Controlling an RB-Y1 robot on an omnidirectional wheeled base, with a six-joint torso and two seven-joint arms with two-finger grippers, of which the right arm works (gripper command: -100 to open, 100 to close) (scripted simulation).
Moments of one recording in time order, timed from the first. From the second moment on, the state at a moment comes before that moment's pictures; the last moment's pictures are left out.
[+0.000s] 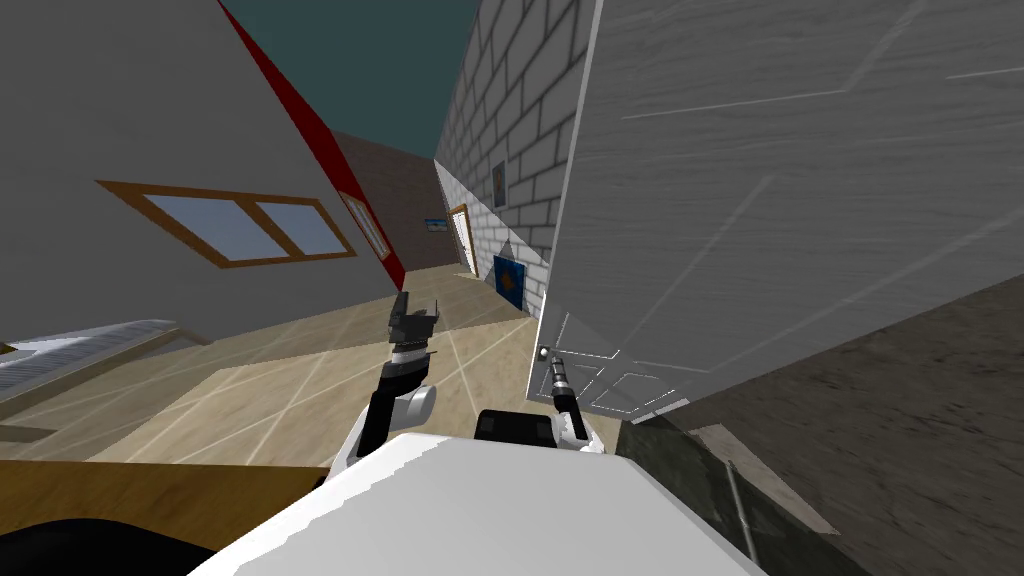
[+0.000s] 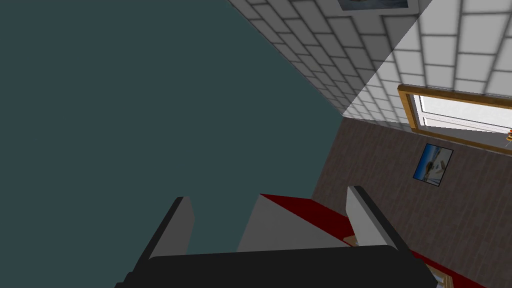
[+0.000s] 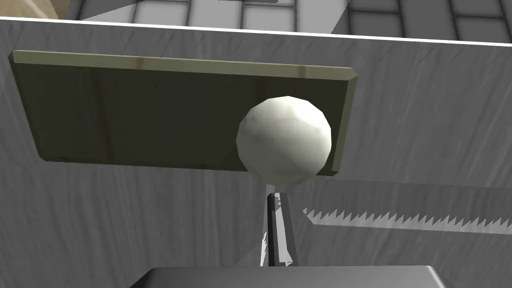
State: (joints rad) arm 0.05 -0.02 0.14 -0.86 -0.20 -0.76 0.20
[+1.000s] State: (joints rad) arm -0.06 -0.08 0.23 -0.74 -0.23 -0.78 0.19
